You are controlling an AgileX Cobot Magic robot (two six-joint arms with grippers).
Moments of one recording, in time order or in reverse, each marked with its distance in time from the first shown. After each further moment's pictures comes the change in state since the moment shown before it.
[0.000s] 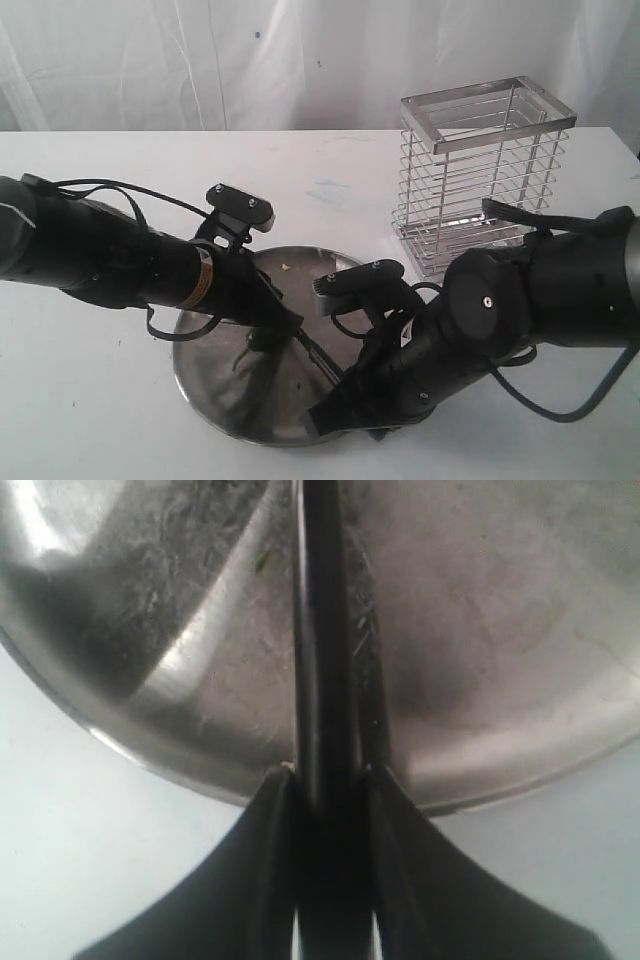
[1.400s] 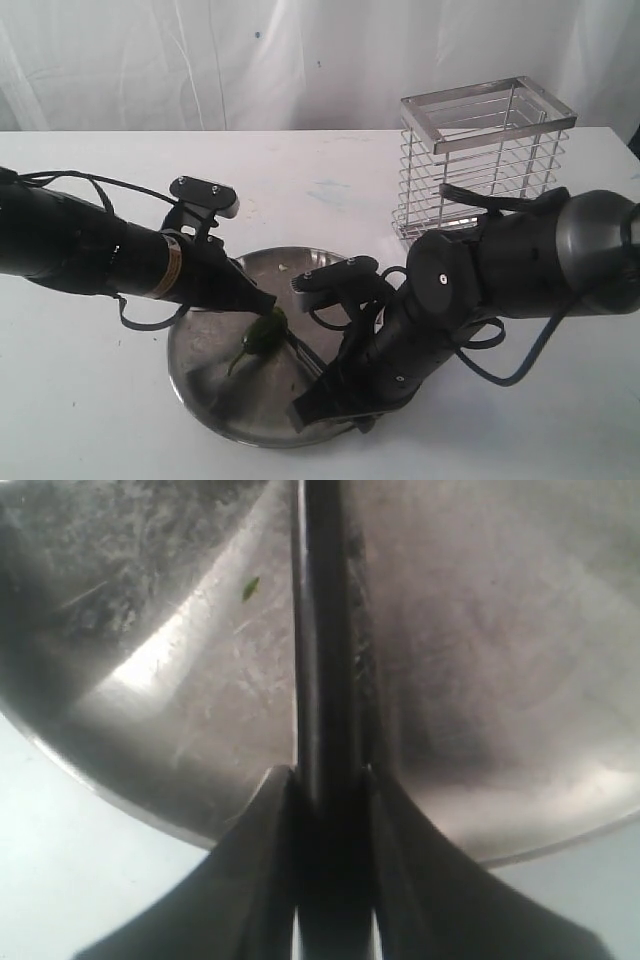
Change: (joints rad) left arm 0.091 -0.022 0.020 -0.052 -0.050 0.012; right arm 0.000 0.099 -0.107 -0.031 0.072 -0.019
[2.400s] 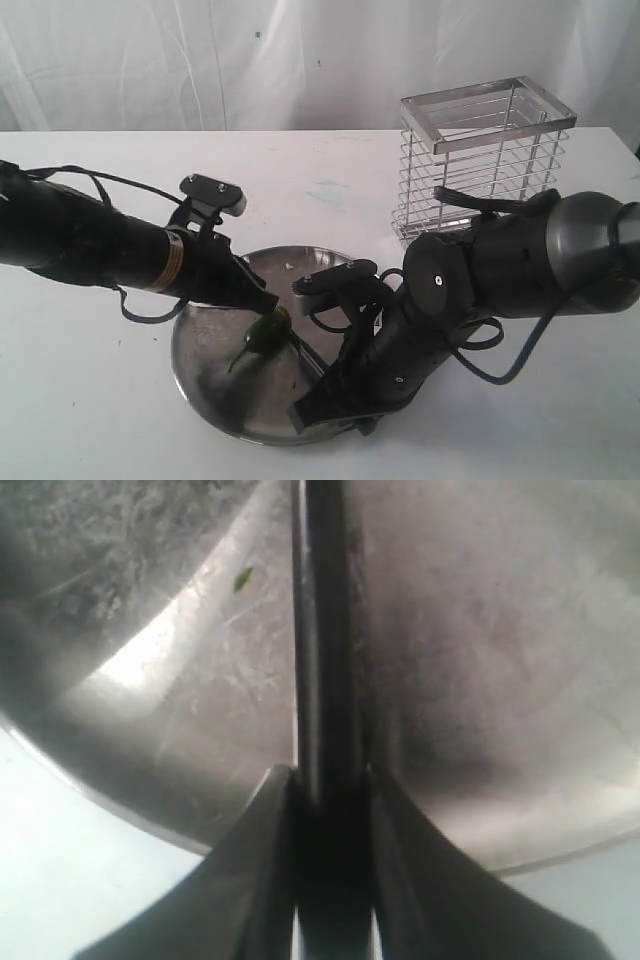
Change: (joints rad) left arm 0.022 0.015 -0.030 0.083 -0.095 -0.015; right arm 0.000 0.020 -0.007 -0.011 0.006 0.007
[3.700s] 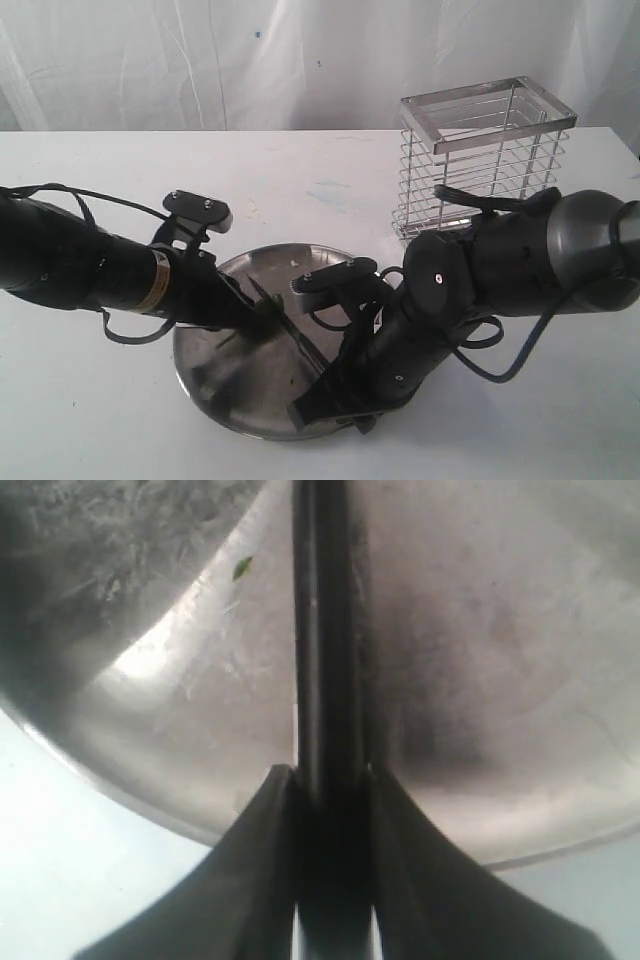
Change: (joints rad) left arm -0.004 -0.038 0.093 -0.001 0.069 -0.050; right arm 0.000 0.000 -0.002 0.000 0.018 -0.002
